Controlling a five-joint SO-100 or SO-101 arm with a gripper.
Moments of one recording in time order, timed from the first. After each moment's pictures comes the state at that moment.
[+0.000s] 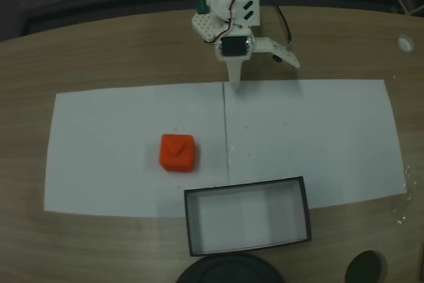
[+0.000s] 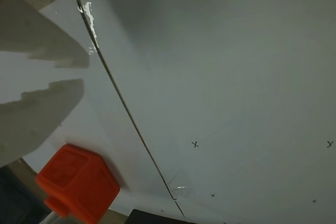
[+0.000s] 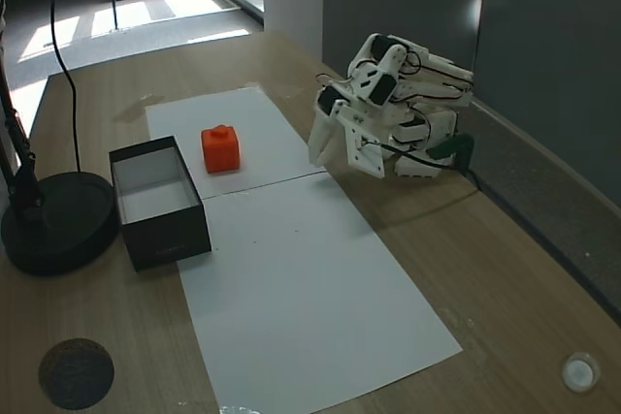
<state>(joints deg) -1.6 197.9 175.2 73.1 4.8</state>
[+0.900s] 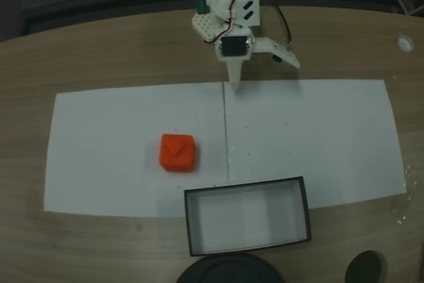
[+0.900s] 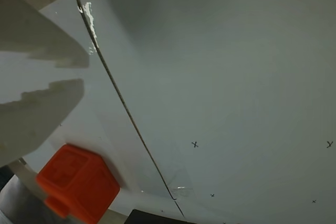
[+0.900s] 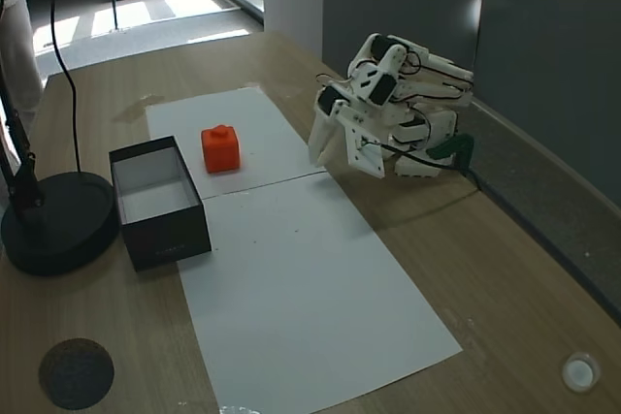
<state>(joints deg) -1.6 197.9 175.2 73.1 4.8</state>
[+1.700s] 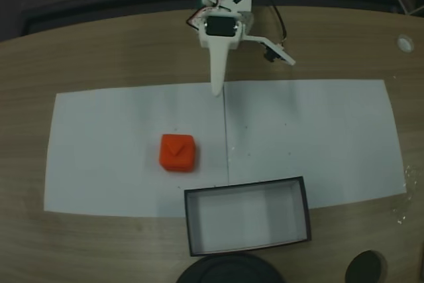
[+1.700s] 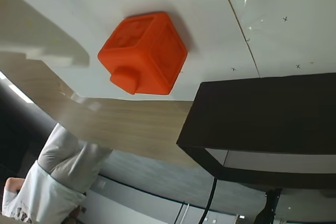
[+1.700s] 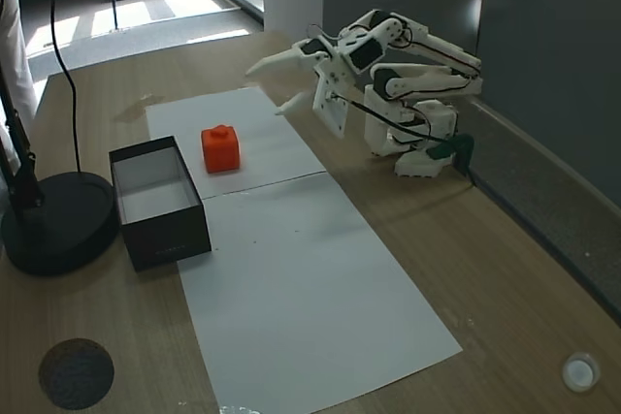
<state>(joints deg) 8.3 180.2 157.6 55.4 -2.8</state>
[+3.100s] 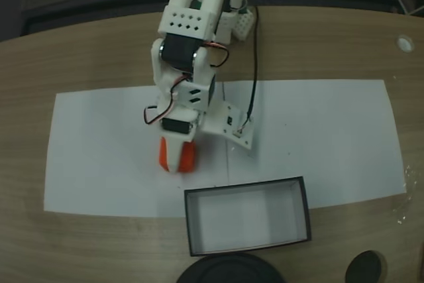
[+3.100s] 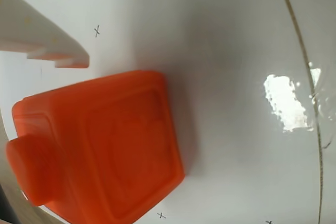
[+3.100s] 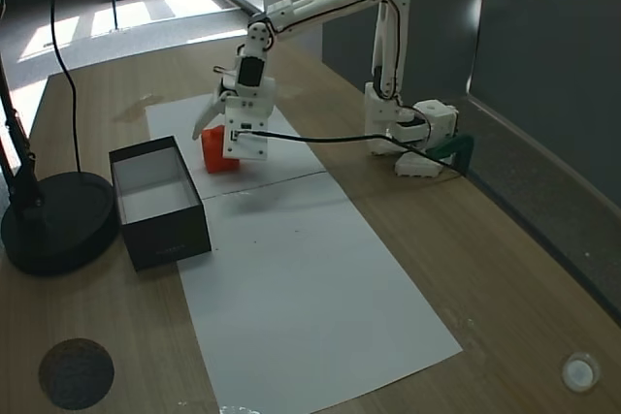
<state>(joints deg) 19.2 93.5 111.7 53.9 -5.1</state>
